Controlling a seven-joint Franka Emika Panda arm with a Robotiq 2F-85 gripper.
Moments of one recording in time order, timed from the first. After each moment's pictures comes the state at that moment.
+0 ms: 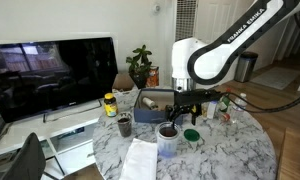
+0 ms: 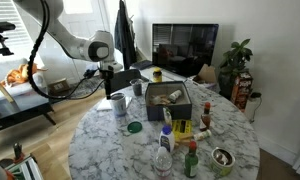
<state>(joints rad) 0.18 0.23 0.21 -2.22 0.09 2.38 0.85</state>
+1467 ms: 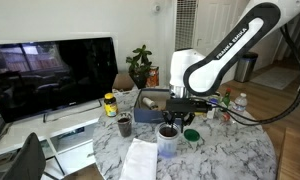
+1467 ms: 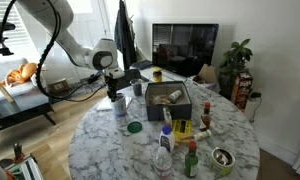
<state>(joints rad) 0.25 0.32 0.13 -2.20 0.11 2.54 1.12</state>
